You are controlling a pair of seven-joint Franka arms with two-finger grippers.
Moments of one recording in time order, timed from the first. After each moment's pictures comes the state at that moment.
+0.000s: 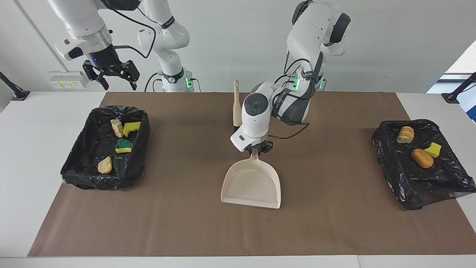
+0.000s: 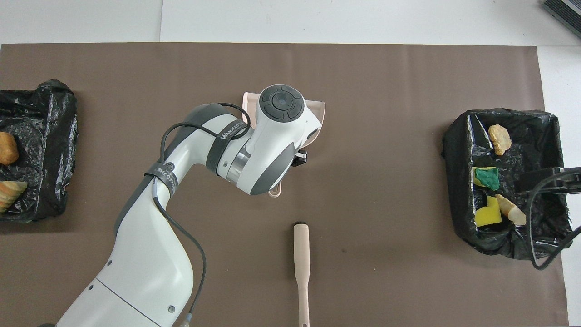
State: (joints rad) left arm -0.59 0.62 -0.09 -1.36 0.01 1.87 -0.50; right arm 0.12 -0.16 -0.16 -1.70 -0.01 1.47 0.01
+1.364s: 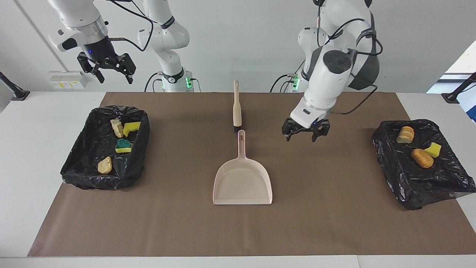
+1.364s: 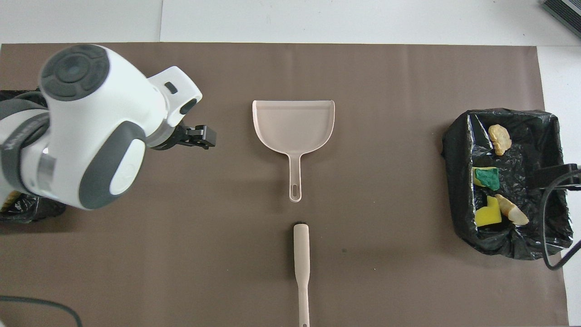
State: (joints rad) left arm -0.30 0.11 -0.05 -1.69 -0.02 1.81 -0.20; right arm 0.11 -0.15 -0.16 -1.66 -0.04 1.48 0.01
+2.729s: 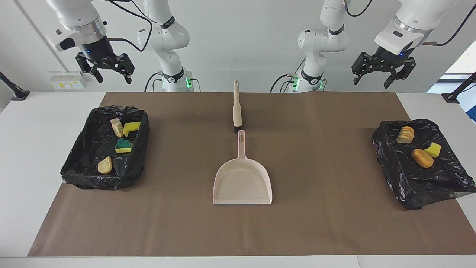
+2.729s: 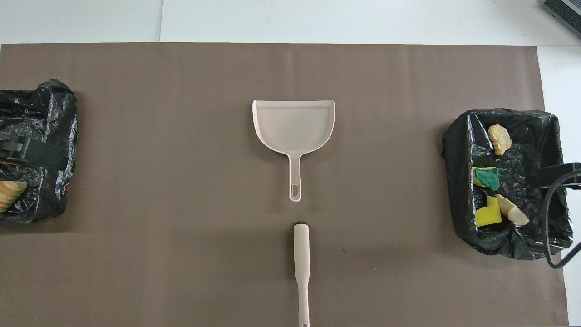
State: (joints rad) left arm -0.09 0.01 -0.03 -1.37 -0.01 1.34 0.09; right arm 0.11 -0.15 -0.16 -1.66 -0.04 1.49 0.01
